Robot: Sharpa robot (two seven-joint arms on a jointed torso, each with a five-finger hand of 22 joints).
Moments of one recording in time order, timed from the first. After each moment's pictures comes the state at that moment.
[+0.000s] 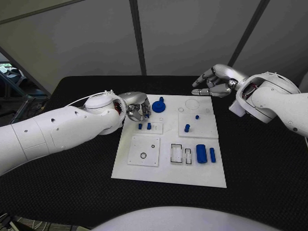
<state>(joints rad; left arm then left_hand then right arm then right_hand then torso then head) 1.12 -0.72 0.06 1.38 -1.49 -0.12 -0.14 1.47 -0.22 0.51 0.11 0.14 1.07 0.15 0.18 0.07 1.16 0.08 0.27 0.07 1.45 0.00 1.31 0.95 0.12 1.39 0.09 1.20 1.29 1.23 -0.79 0.10 1.42 -1.21 -0.20 -0.01 1.39 -0.04 -0.03 0.26 0.35 0.92 0.17 0.15 0.07 1.37 0.08 1.32 1.31 1.47 0.01 1.43 1.31 0.10 1.24 0.11 1.22 1.00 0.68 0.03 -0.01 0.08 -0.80</state>
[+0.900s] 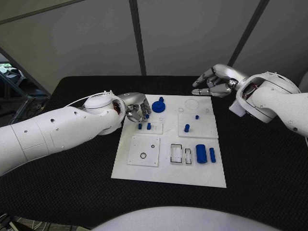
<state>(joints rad) 1.12 -0.73 0.06 1.37 -1.49 -0.10 -0.14 1.43 -0.24 0.47 0.11 0.14 0.93 0.16 0.07 0.06 1.13 0.09 0.19 0.07 1.45 0.00 1.31 0.94 0.12 1.39 0.10 1.19 1.29 1.23 -0.80 0.10 1.42 -1.21 -0.20 -0.02 1.39 -0.04 -0.03 0.26 0.35 0.92 0.17 0.15 0.07 1.37 0.08 1.32 1.31 1.47 0.01 1.43 1.31 0.10 1.24 0.11 1.22 1.00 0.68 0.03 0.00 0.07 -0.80</state>
